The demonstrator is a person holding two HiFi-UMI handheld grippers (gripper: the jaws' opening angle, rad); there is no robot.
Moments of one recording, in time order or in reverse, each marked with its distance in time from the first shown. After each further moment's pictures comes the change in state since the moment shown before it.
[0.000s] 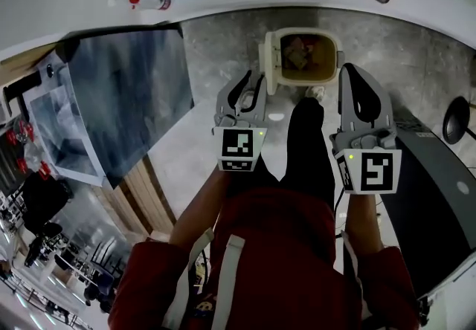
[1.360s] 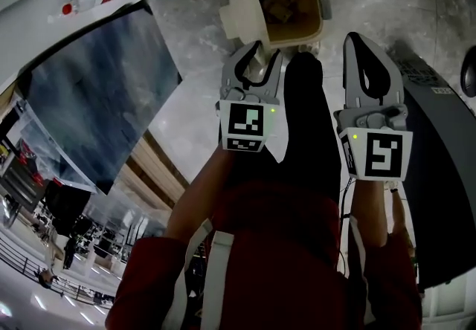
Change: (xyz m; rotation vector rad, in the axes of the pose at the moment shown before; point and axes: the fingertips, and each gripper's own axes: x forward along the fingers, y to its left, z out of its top) left arm 0.088 -0.114 -0.079 0.060 0.183 -0.200; right arm -0.020 -0.080 -0.125 0.079 0.152 -0.102
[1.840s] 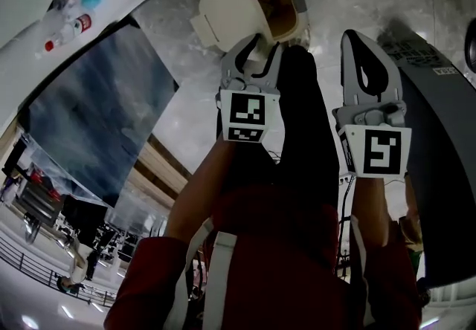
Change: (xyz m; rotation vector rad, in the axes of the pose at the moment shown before) left arm 0.071 -0.052 -0.006 0.071 0.074 -0.092; right arm -0.013 -0.066 -0.045 0.082 0.042 -0.082
